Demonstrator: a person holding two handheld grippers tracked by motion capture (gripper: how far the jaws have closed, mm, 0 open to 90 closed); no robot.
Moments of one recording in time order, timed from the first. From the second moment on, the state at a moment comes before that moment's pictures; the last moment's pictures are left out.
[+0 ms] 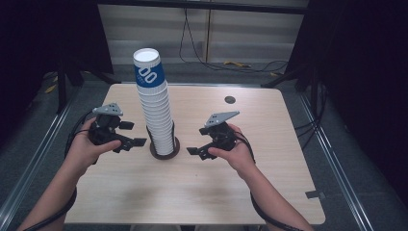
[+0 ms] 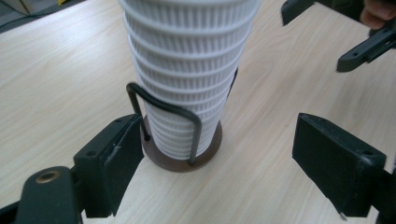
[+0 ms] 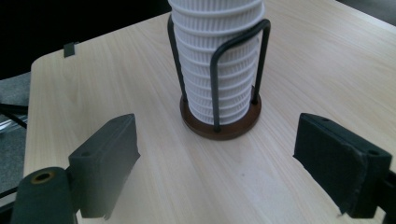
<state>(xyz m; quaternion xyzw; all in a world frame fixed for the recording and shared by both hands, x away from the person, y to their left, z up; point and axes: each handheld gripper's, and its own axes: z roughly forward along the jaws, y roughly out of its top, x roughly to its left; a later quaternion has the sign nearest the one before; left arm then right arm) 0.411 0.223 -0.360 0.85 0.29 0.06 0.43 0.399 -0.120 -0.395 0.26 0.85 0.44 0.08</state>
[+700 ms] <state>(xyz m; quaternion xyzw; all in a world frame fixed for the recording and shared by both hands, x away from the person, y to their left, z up) 0.428 0.222 -0.305 0.85 0.29 0.09 0.43 0.424 -0.084 -0.348 0.24 0.84 0.47 0.09</state>
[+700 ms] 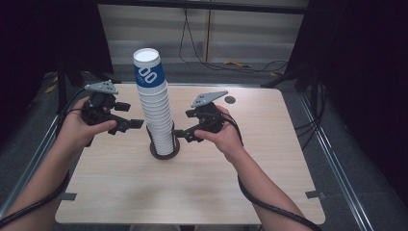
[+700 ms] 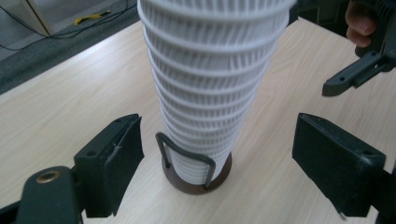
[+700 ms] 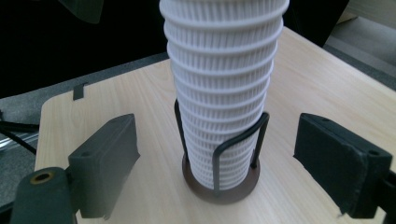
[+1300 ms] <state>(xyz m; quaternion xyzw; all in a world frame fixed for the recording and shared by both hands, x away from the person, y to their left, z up) 0.445 0.206 -0.267 0.85 0.28 0.11 0.44 0.439 -0.070 -0.322 0.25 0.83 0.49 0.10</state>
